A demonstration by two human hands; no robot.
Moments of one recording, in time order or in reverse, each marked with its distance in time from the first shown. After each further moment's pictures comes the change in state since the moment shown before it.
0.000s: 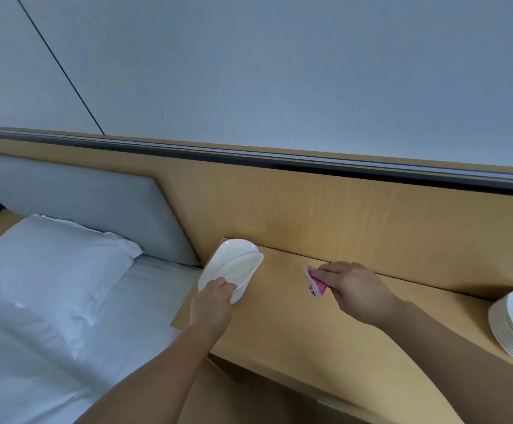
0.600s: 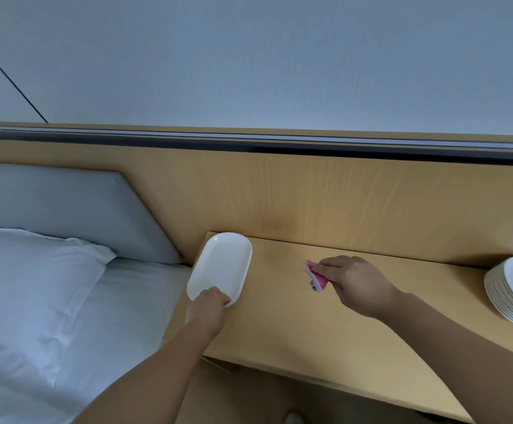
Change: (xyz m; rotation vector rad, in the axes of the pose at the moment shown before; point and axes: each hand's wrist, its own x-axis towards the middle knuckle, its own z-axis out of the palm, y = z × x) left_hand 0.046 -0.051 0.048 0.113 -0.397 0.056; right_hand 0.007 -0.004 0.033 -0.046 -0.083 0.144
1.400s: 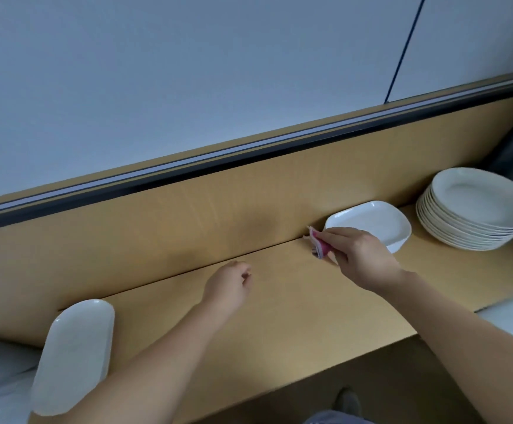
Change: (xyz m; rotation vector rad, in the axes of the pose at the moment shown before) left_hand 0.034 0.313 -0.014 -0.243 0.073 0.562; right_hand -0.198 0.104 -0.117 -0.032 0.388 0.498
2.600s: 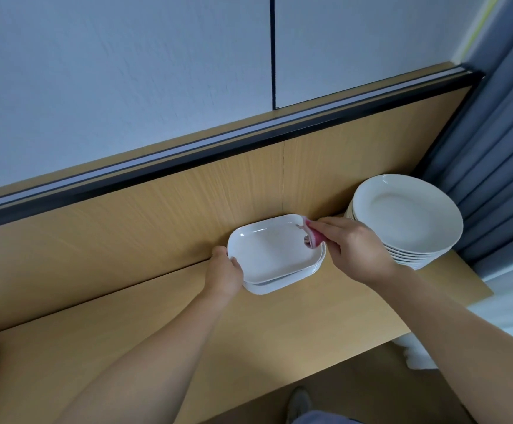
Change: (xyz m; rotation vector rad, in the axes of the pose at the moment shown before) left_hand 0.110 0.193 0.116 -0.390 -0.027 -0.384; right_hand -0.034 0.205 -0.092 -0.009 0.007 0.104
